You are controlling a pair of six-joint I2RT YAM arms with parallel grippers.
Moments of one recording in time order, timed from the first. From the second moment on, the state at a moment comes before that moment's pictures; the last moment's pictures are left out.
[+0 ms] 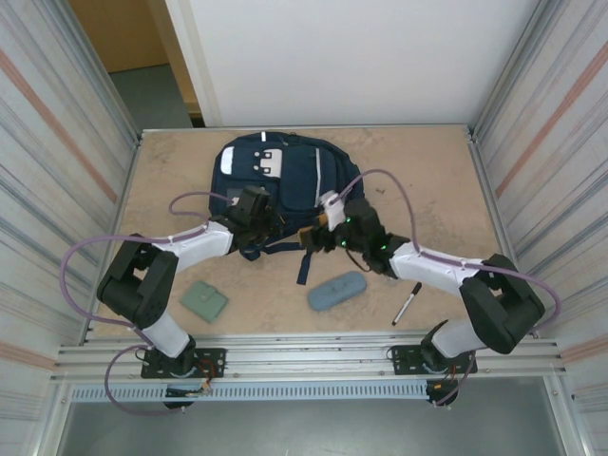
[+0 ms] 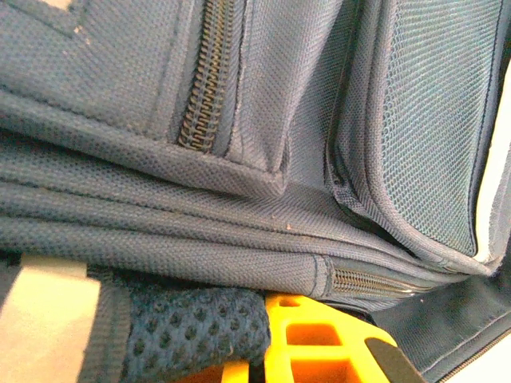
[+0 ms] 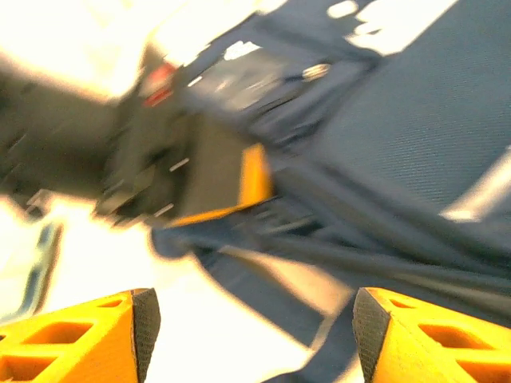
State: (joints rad) left arm -0.55 1.63 0.90 -0.09 0.04 -1.06; right arm 0.73 1.44 0.71 0.27 -0.21 0.17
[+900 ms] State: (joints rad) left arm -0.56 1.50 0.79 0.03 0.06 -1.13; right arm 0.90 2.05 0.69 1.16 0.10 0.05
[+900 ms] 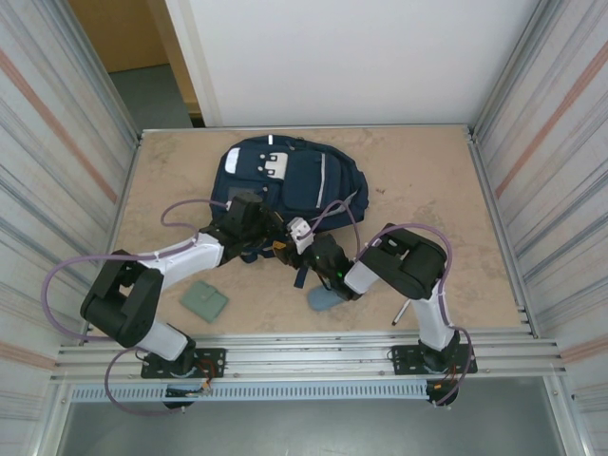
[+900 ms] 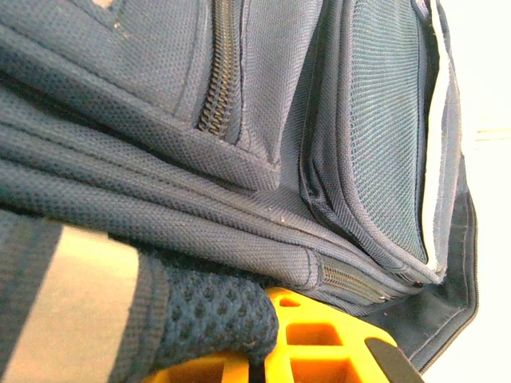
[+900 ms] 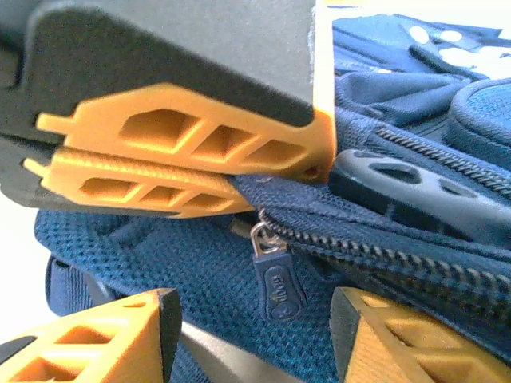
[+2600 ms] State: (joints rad) left arm -0.53 1.60 0.79 0.07 0.06 -1.15; right arm 0.92 1.93 0.60 1.09 0.17 0.19
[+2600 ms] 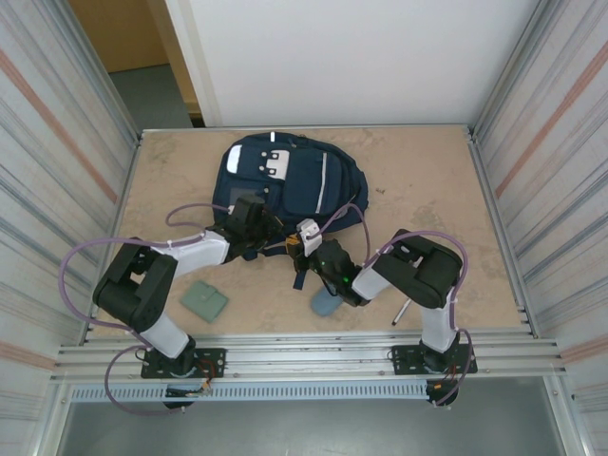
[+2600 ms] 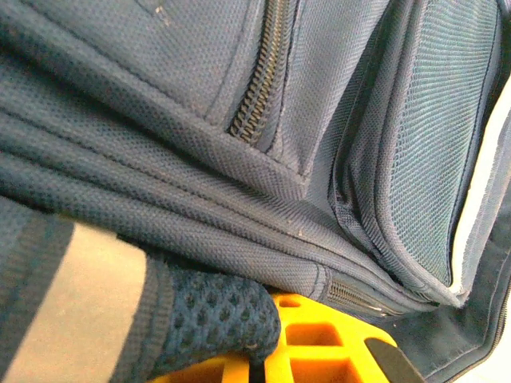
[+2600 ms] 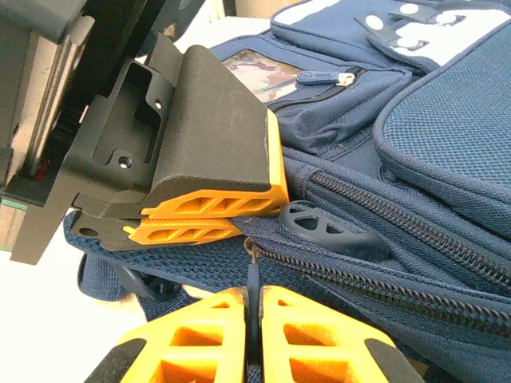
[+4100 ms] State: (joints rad) left arm -0.55 1.60 0.79 0.10 0.05 -1.15; right arm 0.87 2.08 0.79 0.97 0.13 0.13
